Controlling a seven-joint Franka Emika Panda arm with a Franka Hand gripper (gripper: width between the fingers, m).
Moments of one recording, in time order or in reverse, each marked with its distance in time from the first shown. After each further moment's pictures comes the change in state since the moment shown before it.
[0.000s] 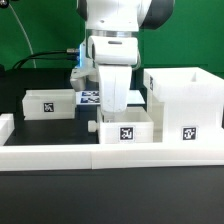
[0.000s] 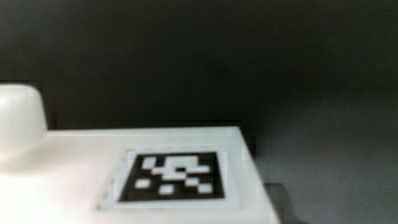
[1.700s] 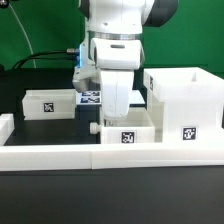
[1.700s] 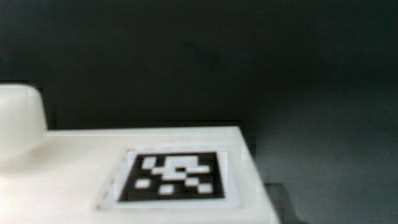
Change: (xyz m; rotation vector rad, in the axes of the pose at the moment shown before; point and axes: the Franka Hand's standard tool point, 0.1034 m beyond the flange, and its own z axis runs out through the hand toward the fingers) arm 0.005 0.002 0.000 0.055 0.000 0.021
